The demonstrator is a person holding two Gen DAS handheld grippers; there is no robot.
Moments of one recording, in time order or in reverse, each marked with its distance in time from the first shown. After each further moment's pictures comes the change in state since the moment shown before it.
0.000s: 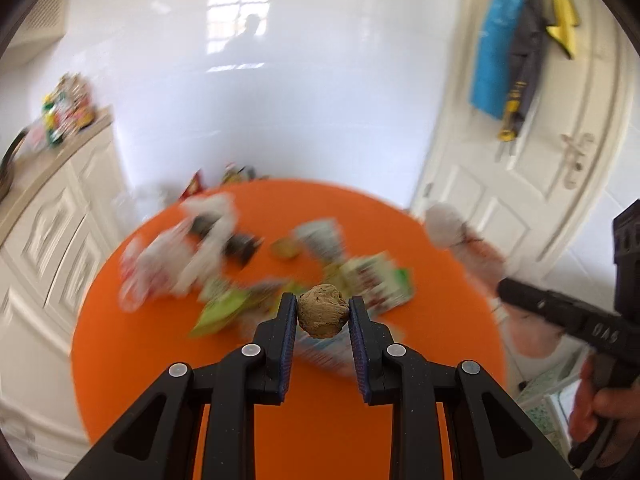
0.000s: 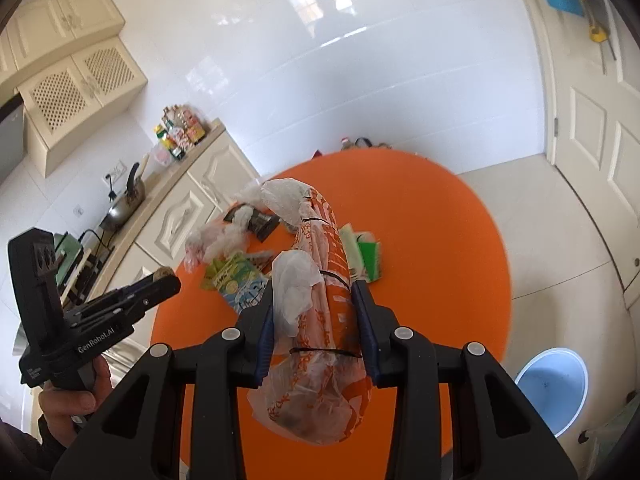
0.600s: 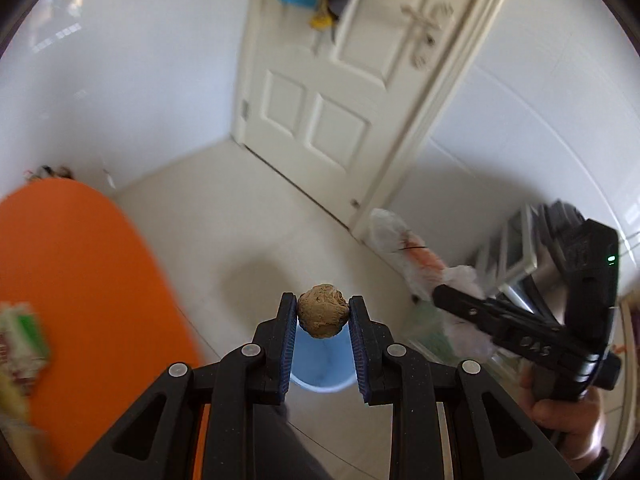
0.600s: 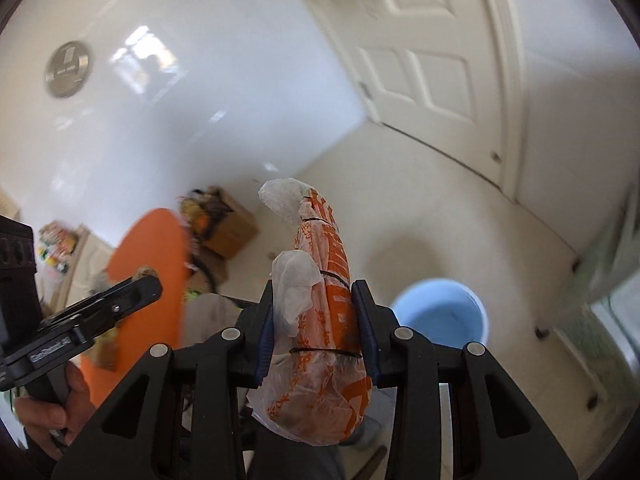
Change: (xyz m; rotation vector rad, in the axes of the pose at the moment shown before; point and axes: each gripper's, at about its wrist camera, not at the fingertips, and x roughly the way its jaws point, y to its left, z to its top) left arm 0.164 -0.232 -0.005 0.307 0.347 -0.486; right arm -0.126 -0.239 -0.084 0.478 -0.072 -0.402
